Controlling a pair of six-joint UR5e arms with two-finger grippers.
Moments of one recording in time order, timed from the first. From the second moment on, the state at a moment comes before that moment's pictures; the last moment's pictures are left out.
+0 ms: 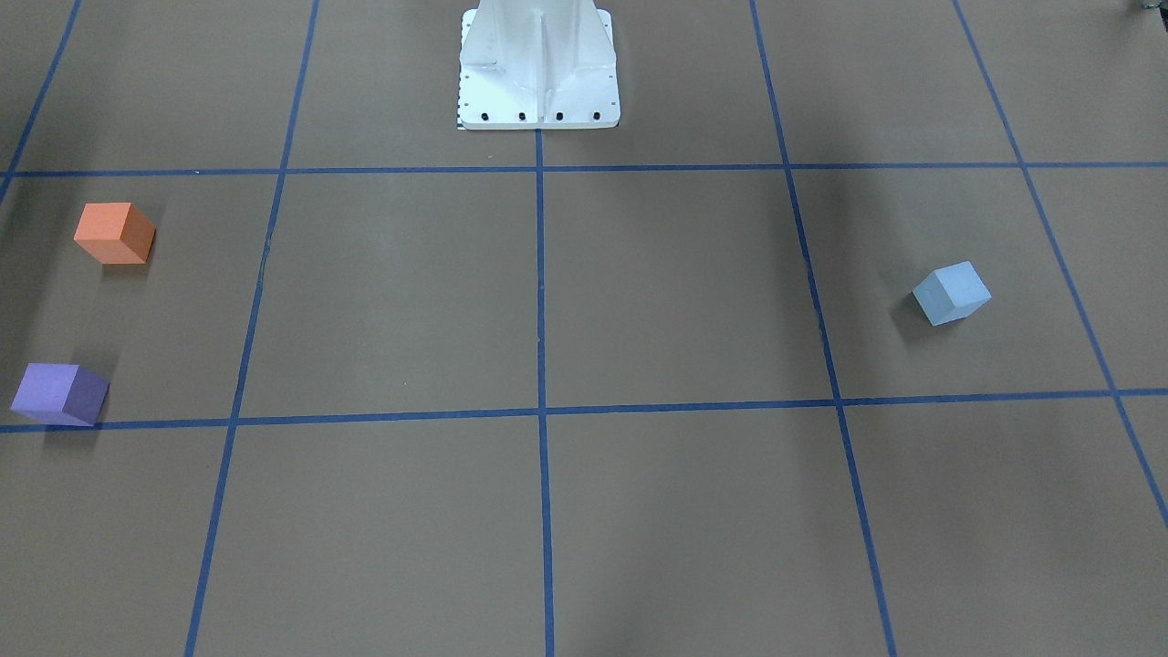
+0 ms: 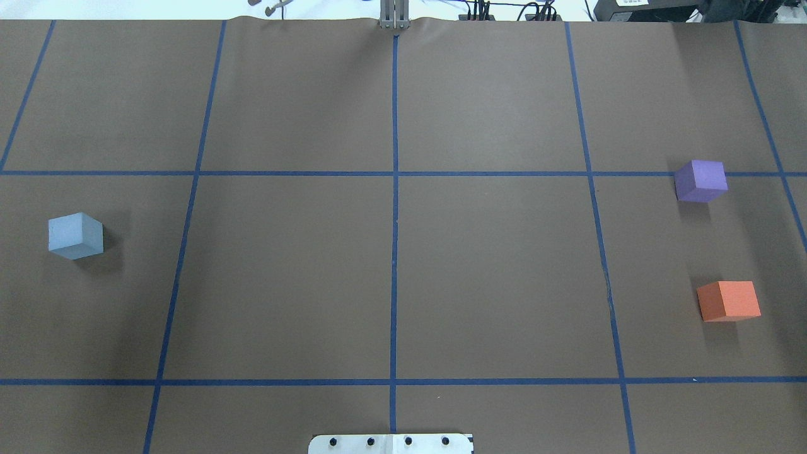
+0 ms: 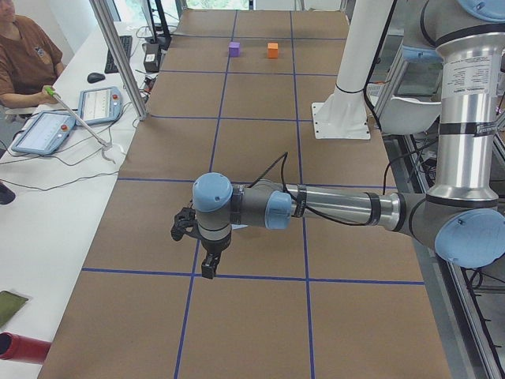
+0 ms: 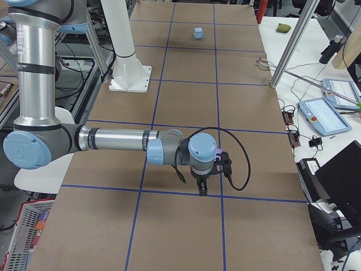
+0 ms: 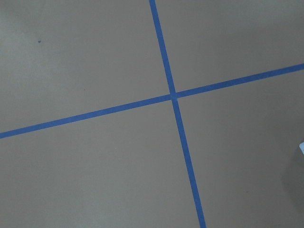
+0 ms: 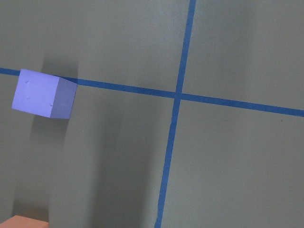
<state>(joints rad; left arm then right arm) -1.58 -1.53 -1.70 -1.58 -2.30 0.16 1.61 -1.64 1.65 -1.54 2.43 -0.13</state>
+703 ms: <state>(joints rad) -1.58 -1.53 -1.74 -1.58 -2.30 0.16 1.61 -1.64 1.66 -1.54 2.44 -0.13</state>
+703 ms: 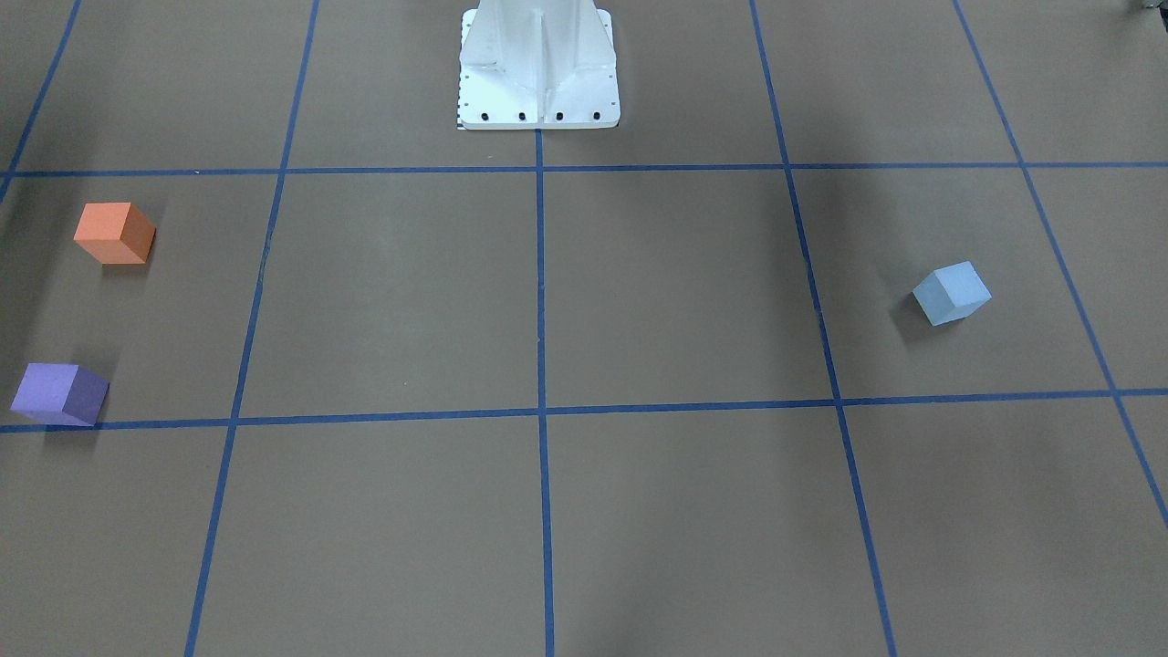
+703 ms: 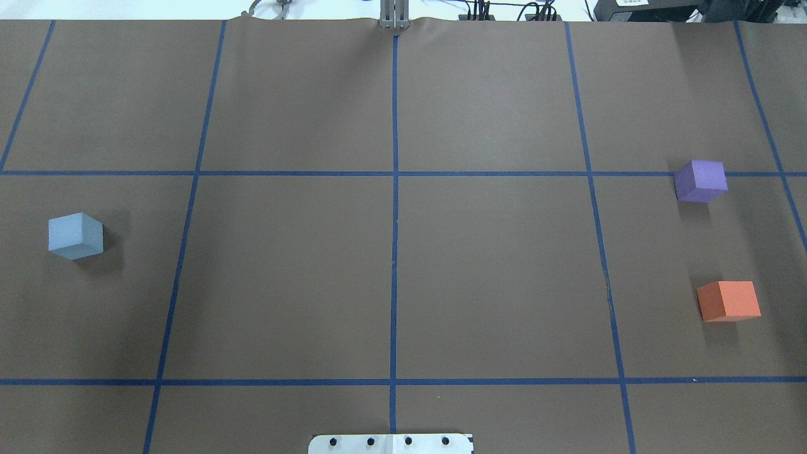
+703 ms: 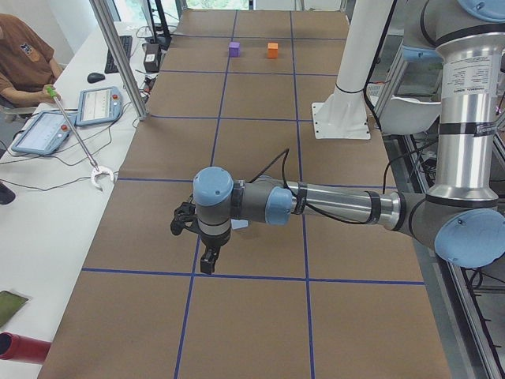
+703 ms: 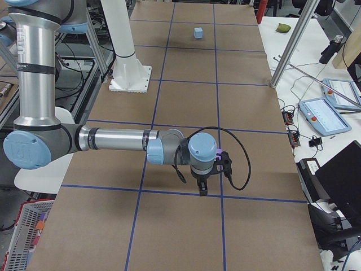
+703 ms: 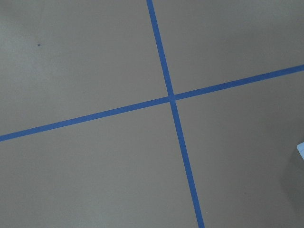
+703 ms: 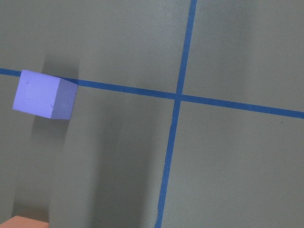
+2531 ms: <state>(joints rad) -1.14 -1.51 -1.88 -1.82 -2.21 -0.75 1.61 -1.64 1.68 -1.54 2.44 -0.13</state>
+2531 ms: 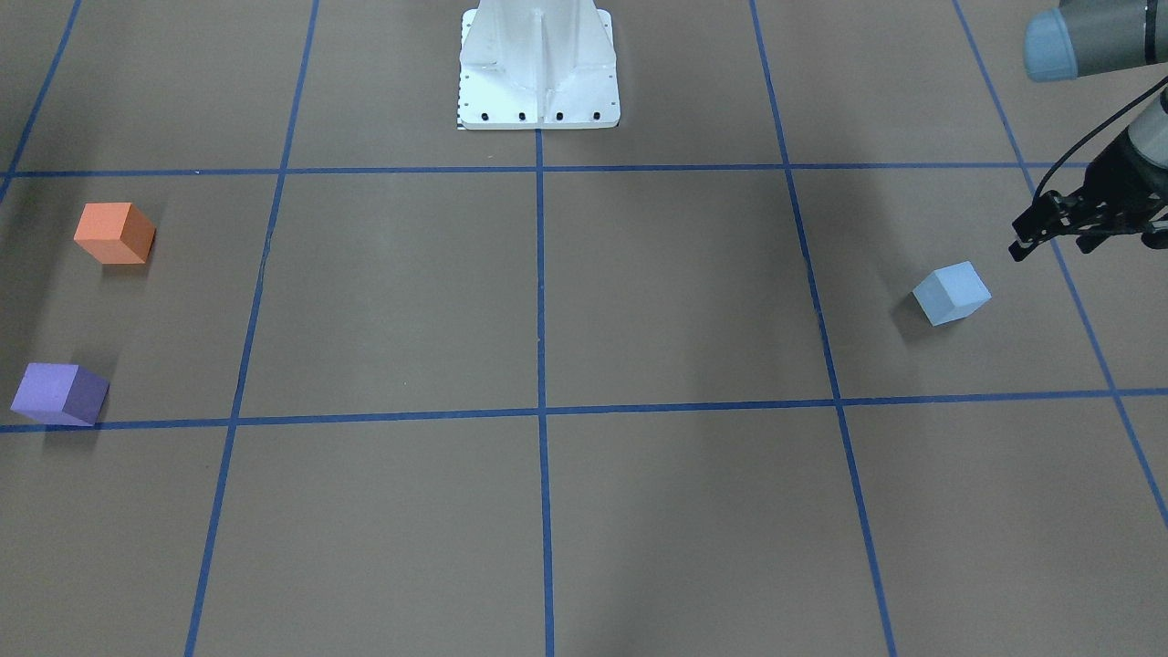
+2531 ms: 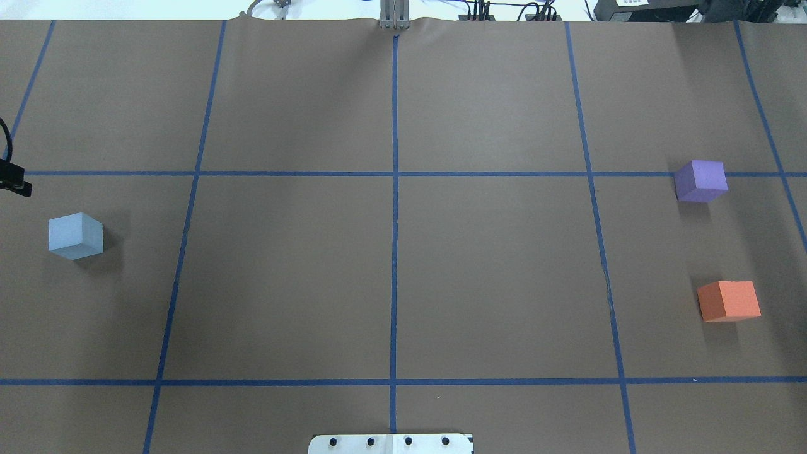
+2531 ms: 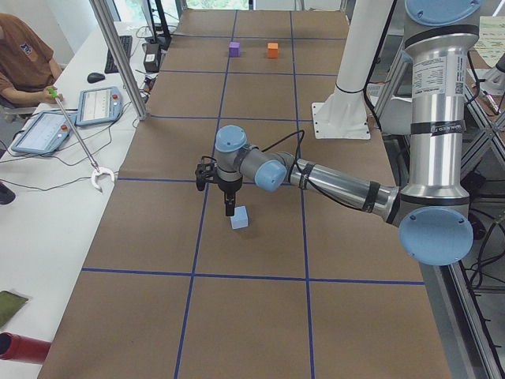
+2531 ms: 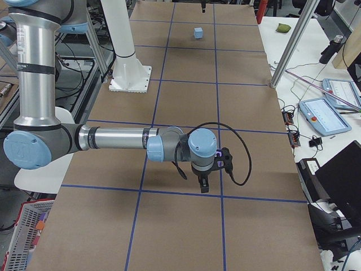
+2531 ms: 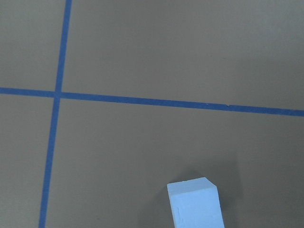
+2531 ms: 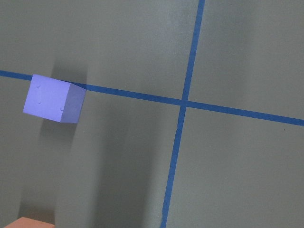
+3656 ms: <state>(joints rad) -0.96 -1.52 -1.74 -2.02 -2.09 -0.90 1.61 -1.64 1.68 -1.54 2.43 -0.13</state>
